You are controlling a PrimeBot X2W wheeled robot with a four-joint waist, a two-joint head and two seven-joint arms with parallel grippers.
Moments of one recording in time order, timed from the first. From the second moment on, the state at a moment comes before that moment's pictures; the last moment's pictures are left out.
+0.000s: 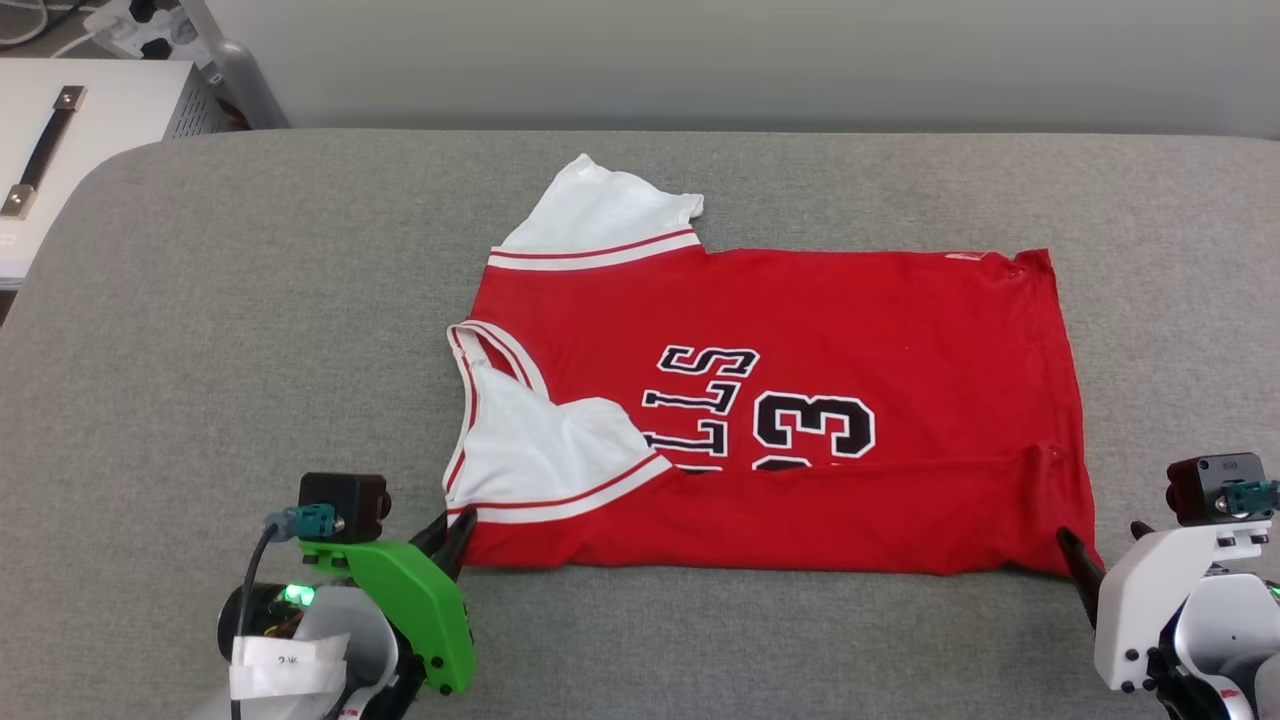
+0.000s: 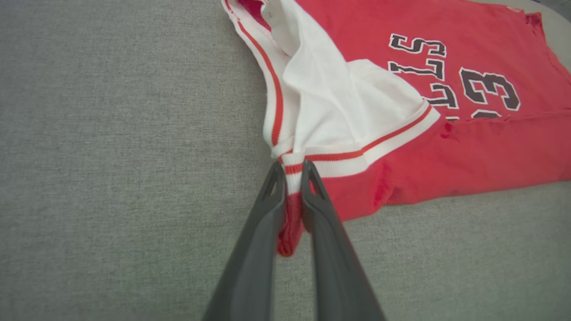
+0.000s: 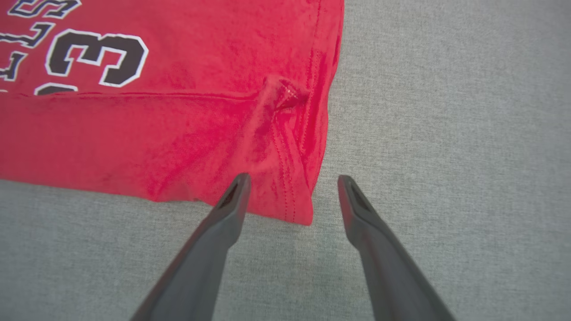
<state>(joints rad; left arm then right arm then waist) -0.28 0.58 -0.76 0.12 -0.97 0.24 0.05 0.00 -0.23 -0.07 -0.07 0.21 0.13 0.61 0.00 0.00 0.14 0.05</state>
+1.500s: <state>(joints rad) -0.11 0.67 -0.80 0.03 -1.02 0.26 0.10 0.11 -0.26 -0.12 -0.02 0.25 0.13 0.75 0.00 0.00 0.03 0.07</state>
